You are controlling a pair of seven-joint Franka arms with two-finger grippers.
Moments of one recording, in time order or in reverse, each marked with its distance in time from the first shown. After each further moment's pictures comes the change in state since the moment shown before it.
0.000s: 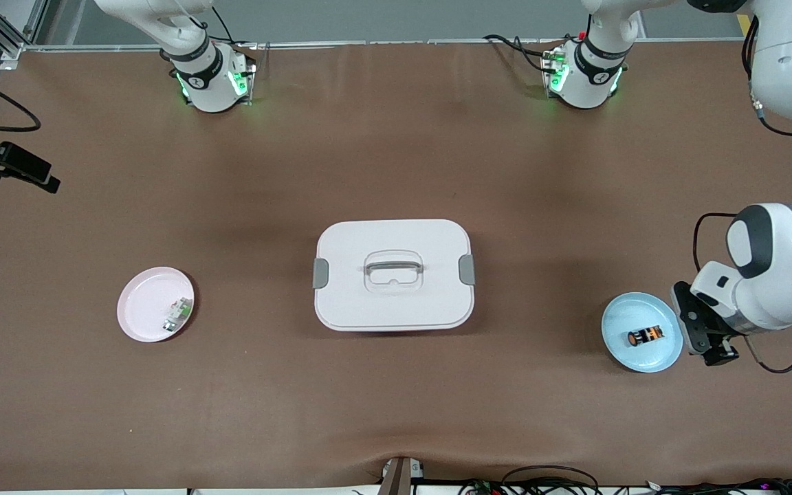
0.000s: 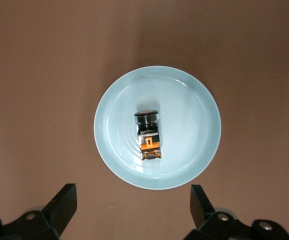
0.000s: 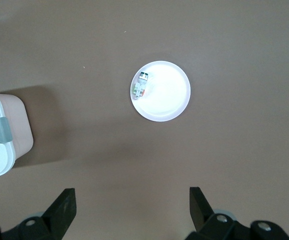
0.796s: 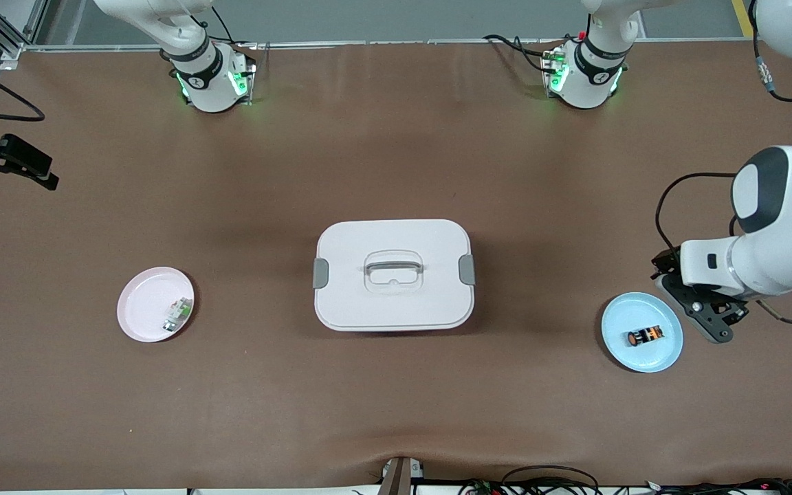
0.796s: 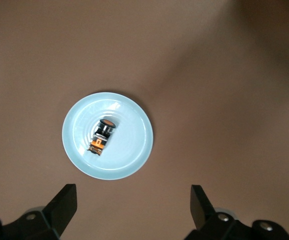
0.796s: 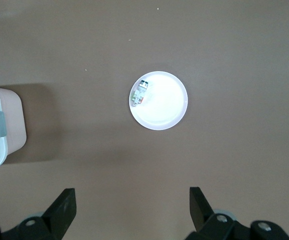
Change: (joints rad) left arm -0.001 -0.172 -0.146 0.003 -0.003 -0.270 -0.731; right arm 0.025 -0.015 -0.002 -0.011 -0.037 0.031 -0.059
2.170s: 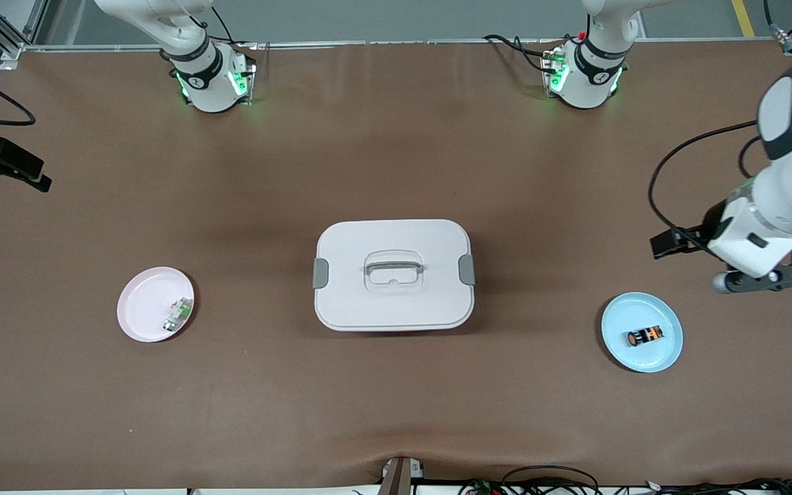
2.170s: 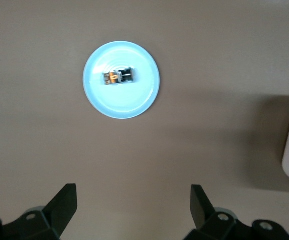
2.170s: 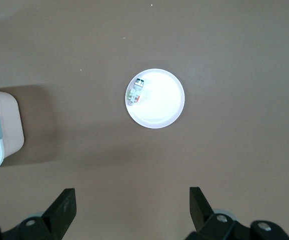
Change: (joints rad) left arm 0.093 -0.131 -0.114 0.046 -0.007 -0.201 -0.895; right arm -0.023 -0.002 -0.012 -0.015 0.013 0.003 -0.002
